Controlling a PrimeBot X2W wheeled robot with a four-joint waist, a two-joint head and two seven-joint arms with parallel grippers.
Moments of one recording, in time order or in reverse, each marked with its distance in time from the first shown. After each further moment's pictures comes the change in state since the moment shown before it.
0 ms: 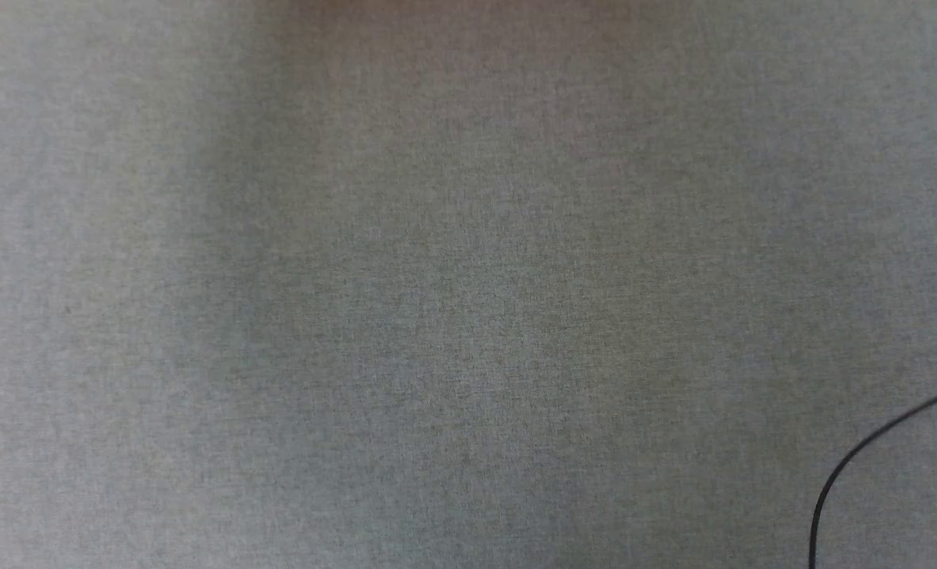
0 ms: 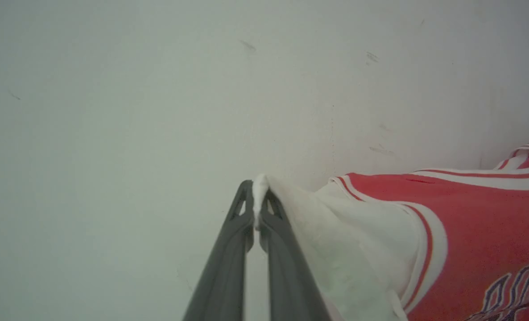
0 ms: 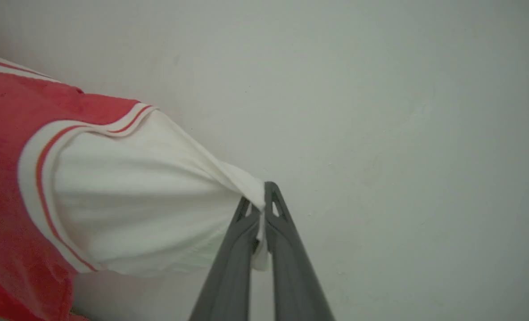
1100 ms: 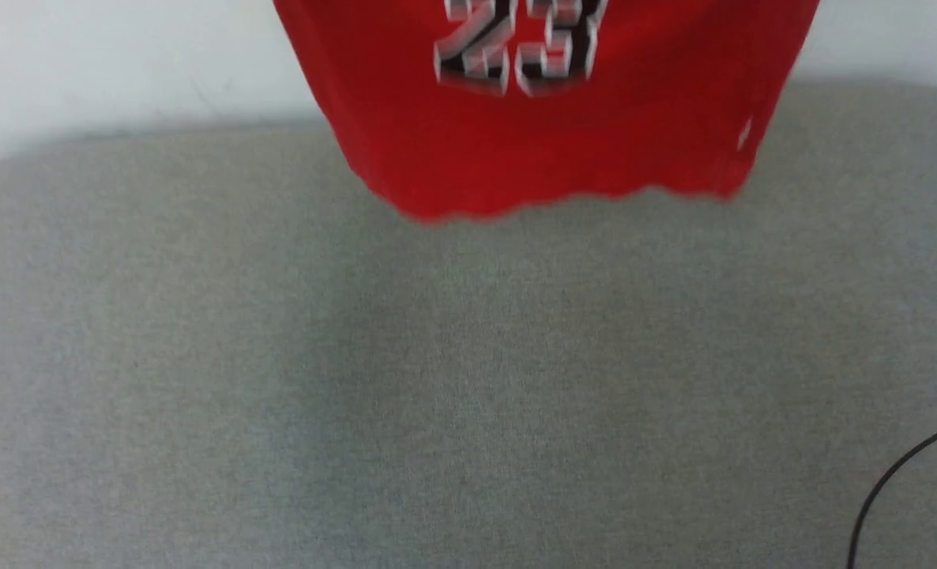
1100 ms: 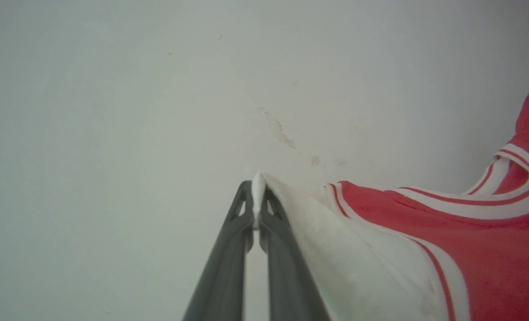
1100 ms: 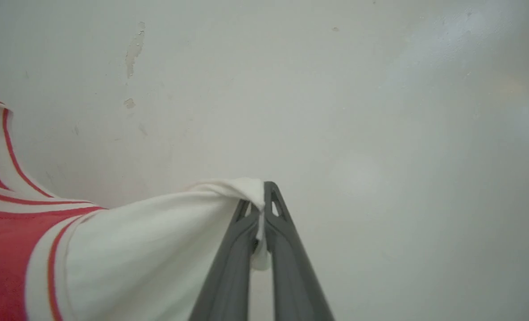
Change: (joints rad) left arm -0.039 0.031 -0.269 -0.158 -0.054 0.056 0.074; right arm 0.094 -0.129 0.036 -0.379 0.134 0.000 0.211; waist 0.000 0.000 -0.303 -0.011
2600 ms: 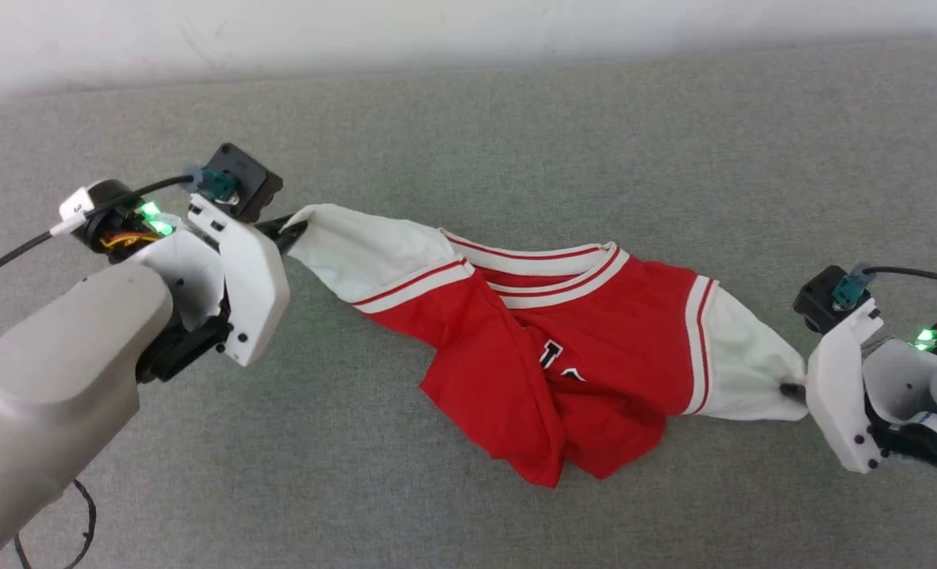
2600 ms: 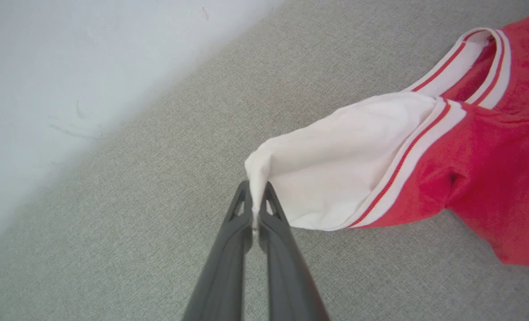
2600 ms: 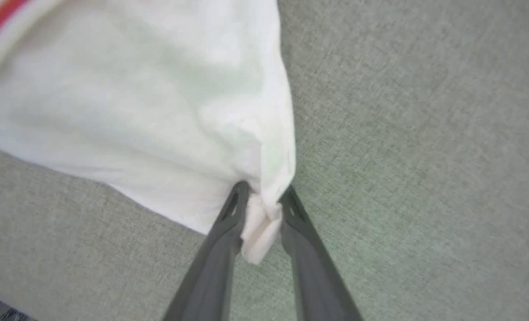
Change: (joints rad) left arm 0.532 0.071 -0.242 -0.205 -0.166 -0.046 0.399; right arm 0.740 -0.177 0.452 -0.200 0.510 -0.002 0.557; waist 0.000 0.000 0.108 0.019
